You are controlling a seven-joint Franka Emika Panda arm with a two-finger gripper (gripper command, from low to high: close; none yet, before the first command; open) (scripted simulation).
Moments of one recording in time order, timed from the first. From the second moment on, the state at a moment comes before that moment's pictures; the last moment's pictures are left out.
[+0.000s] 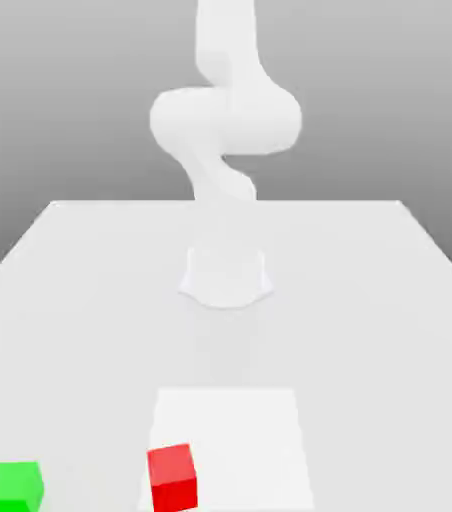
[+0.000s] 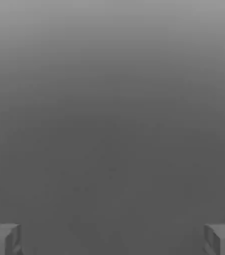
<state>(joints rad) 0.01 -0.71 -0.02 -2.31 0.00 2.33 0.77</state>
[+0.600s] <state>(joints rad) 0.03 -0.05 -0.12 -2.42 0.04 2.58 0.49</state>
